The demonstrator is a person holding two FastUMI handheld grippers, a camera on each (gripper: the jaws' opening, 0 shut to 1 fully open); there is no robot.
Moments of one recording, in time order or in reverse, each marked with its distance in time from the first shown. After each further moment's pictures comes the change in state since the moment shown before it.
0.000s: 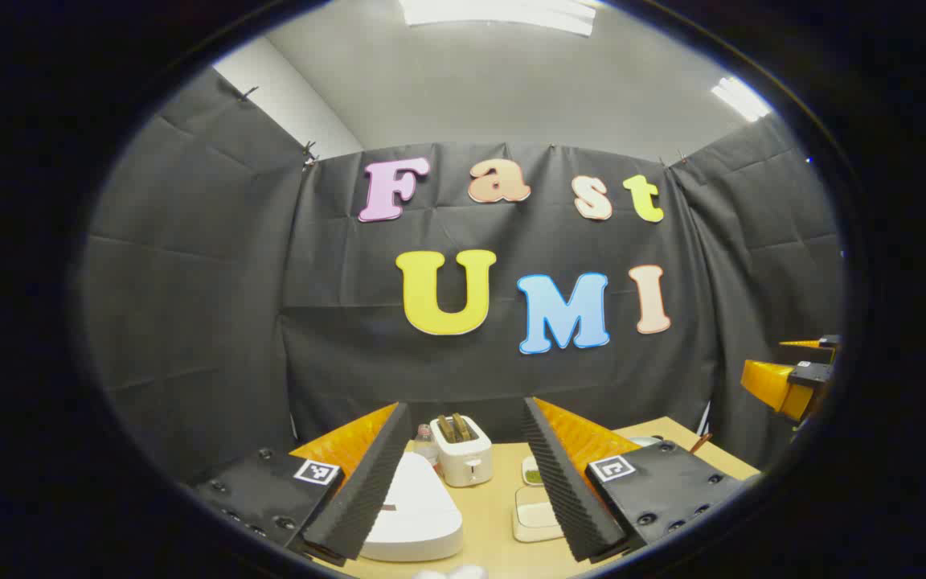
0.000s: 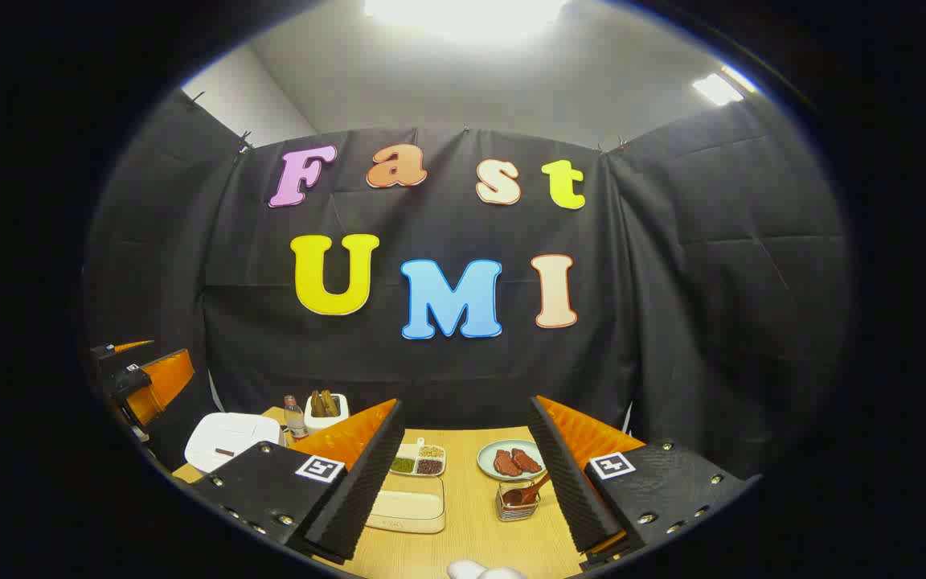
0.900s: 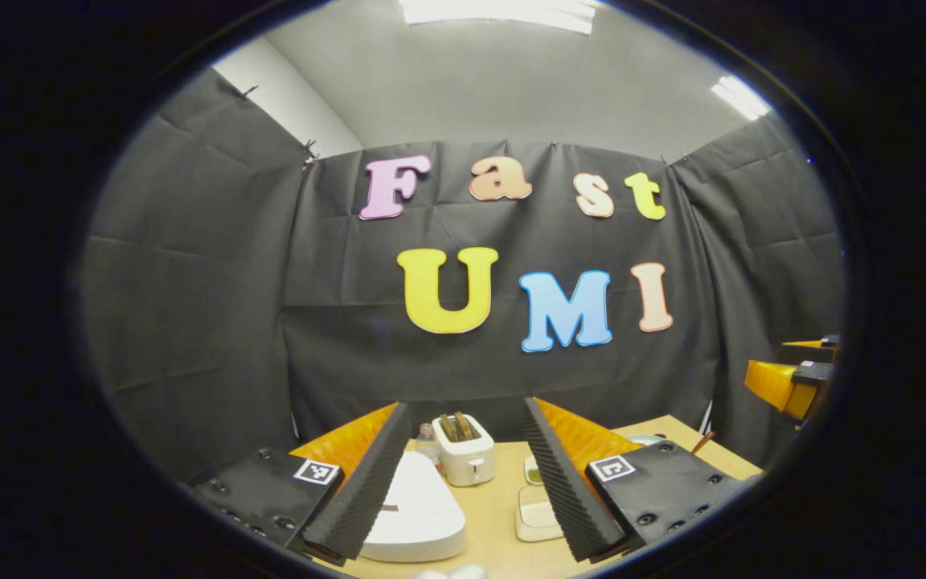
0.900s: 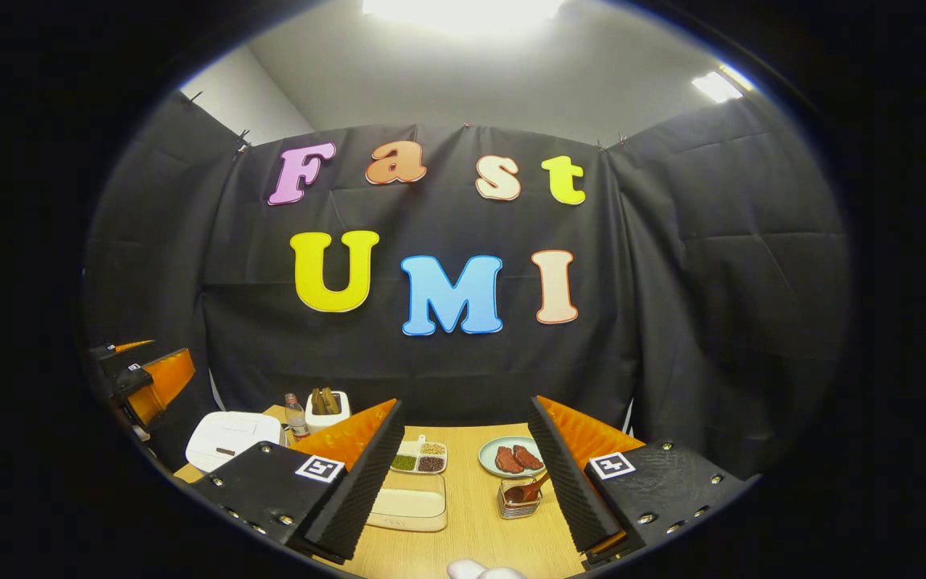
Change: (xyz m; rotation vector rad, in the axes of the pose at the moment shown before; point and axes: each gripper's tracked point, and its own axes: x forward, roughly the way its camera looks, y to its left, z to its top) left arm 0.004 0.004 -0.001 0.009 0.000 0.005; right arm 0.000 0.001 -0.004 0.005 0.012 0.001
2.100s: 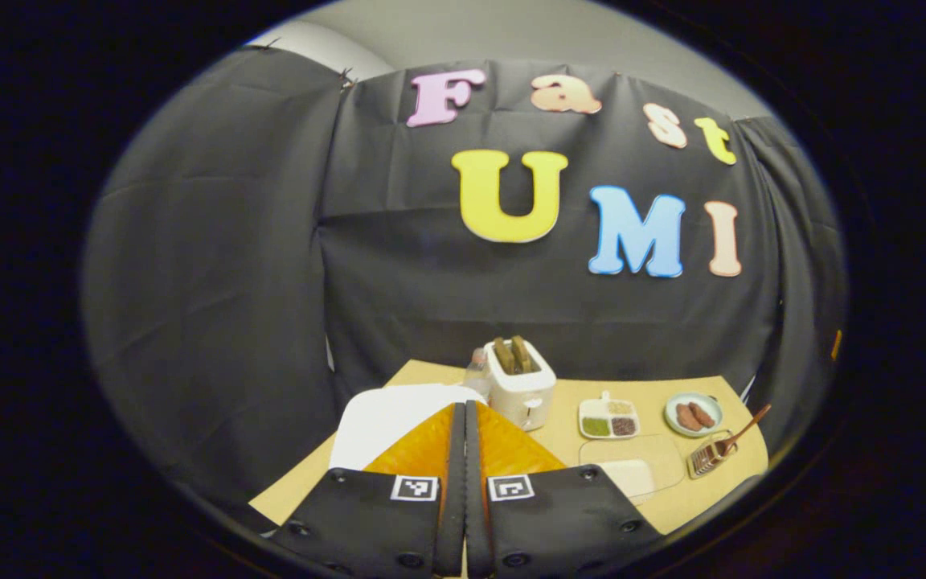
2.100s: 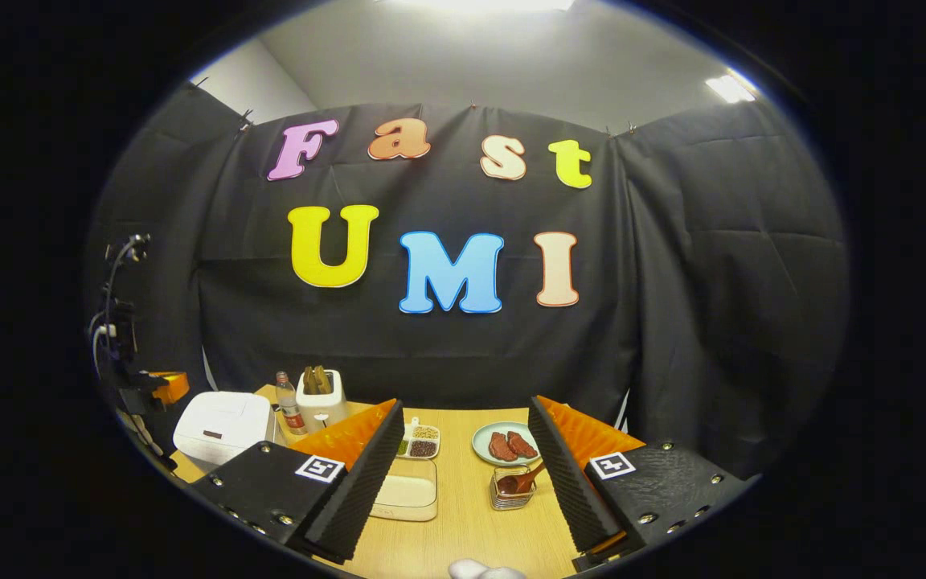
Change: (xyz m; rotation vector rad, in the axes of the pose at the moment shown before) left arm 0.079 0.091 -0.158 -0.085 0.397 0.206; right arm 0.018 -0.002 -0.025 -0.047 0.088 -0.004
